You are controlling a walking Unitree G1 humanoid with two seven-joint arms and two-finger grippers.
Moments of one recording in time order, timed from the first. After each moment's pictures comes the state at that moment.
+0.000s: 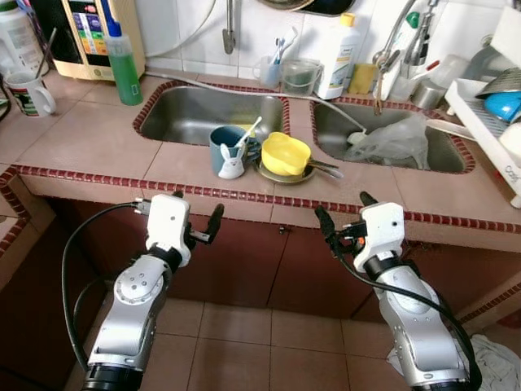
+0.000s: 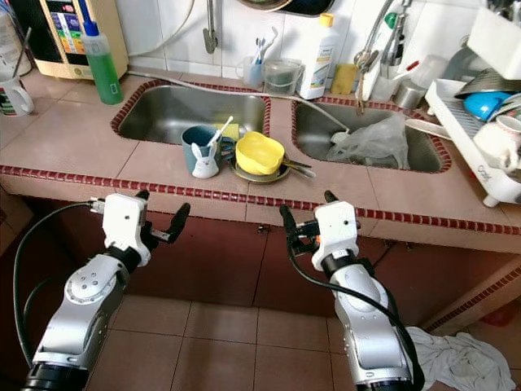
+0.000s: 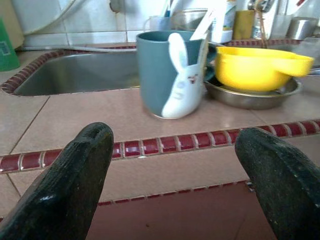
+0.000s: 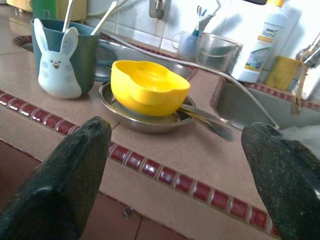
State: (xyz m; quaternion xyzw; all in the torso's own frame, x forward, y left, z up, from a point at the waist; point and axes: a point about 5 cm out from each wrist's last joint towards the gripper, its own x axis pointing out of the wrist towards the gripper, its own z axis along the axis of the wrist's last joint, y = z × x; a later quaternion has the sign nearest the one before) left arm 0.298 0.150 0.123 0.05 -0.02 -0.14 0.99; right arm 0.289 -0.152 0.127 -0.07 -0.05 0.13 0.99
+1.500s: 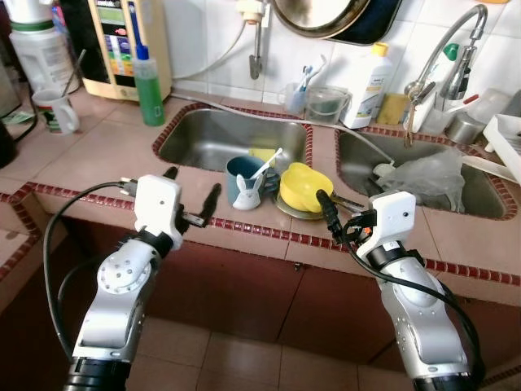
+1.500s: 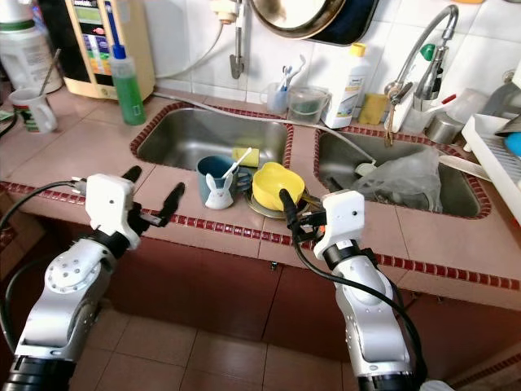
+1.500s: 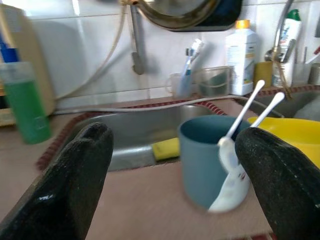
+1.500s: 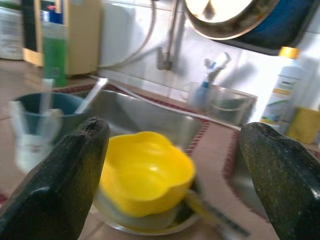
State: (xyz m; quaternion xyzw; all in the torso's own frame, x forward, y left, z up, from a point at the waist) left arm 0.298 0.150 0.157 0.06 -0.08 -0.18 0.98; right arm 0.292 -0.156 0.145 -0.04 -0.10 0.14 0.98
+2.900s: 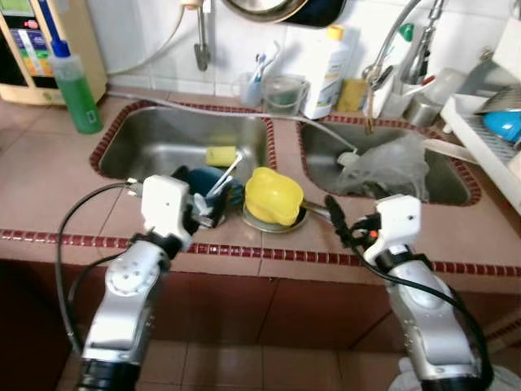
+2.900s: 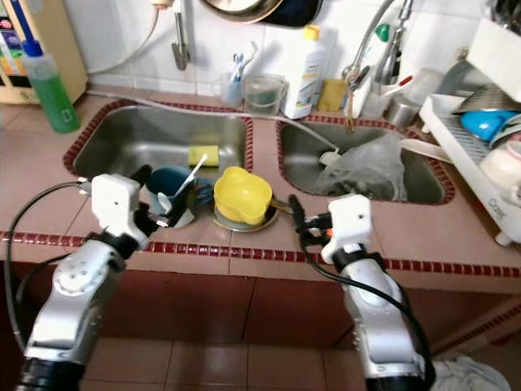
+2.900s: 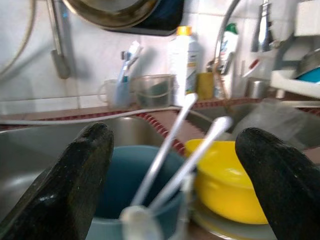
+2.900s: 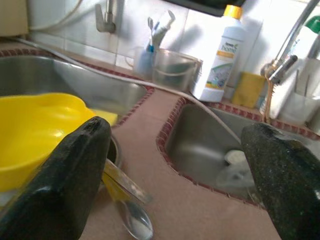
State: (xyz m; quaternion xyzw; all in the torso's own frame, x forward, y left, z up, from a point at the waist) left arm 0.294 0.131 0.160 0.02 -0.10 -0.22 0.97; right arm 0.292 -0.167 0.137 -0.06 -0.08 0.12 0.99
